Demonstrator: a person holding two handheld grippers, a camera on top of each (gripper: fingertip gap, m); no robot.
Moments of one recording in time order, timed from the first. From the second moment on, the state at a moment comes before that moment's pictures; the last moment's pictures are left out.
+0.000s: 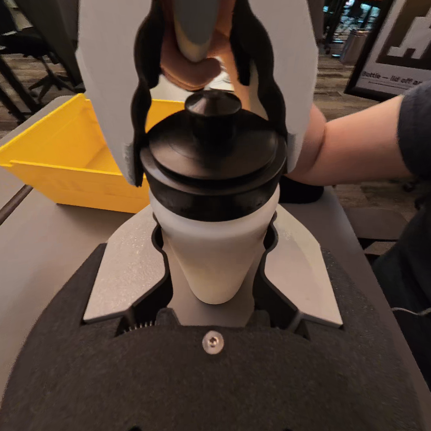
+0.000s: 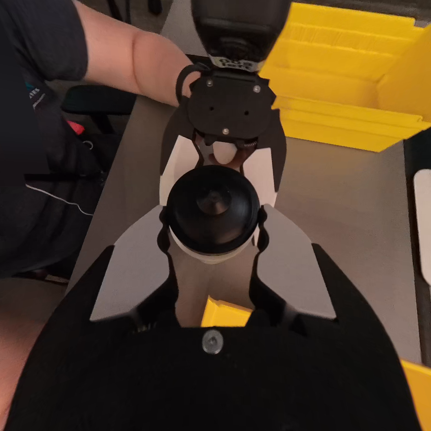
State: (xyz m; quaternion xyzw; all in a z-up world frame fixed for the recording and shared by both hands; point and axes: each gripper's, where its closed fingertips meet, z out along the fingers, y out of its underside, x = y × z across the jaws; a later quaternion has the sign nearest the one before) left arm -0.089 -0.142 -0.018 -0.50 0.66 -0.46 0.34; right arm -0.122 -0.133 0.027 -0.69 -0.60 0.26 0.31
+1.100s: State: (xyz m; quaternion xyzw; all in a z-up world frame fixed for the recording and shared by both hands) left arm -0.086 -0.121 -0.020 -0.56 0.62 -0.40 0.37; right arm -0.114 -0.107 0.026 -0.85 -0.40 0.12 0.31
